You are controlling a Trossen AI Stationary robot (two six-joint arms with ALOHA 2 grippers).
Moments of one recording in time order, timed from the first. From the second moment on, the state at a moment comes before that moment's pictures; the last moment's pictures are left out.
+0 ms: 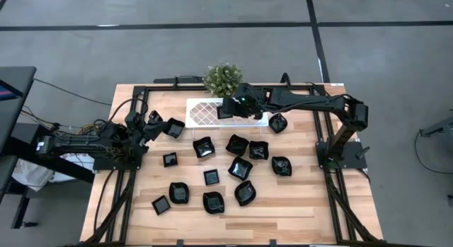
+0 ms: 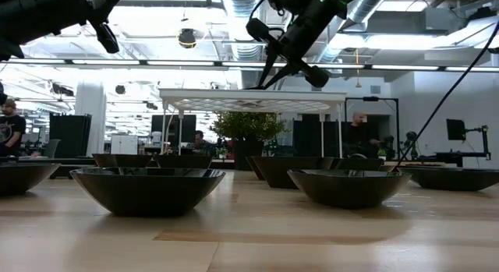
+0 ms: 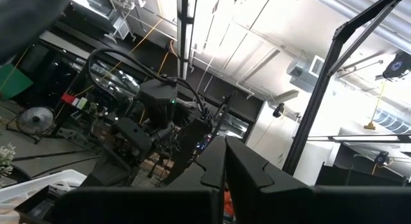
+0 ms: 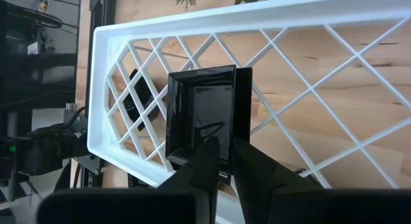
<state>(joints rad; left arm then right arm) 0.05 0.50 0.04 0.84 -0.05 -0.47 -0.28 1.66 1.39 -0.53 0.05 1.22</state>
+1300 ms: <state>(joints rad) 0.05 0.50 0.04 0.87 -0.05 -0.48 0.30 1.26 1.34 -0.97 0.29 1.00</state>
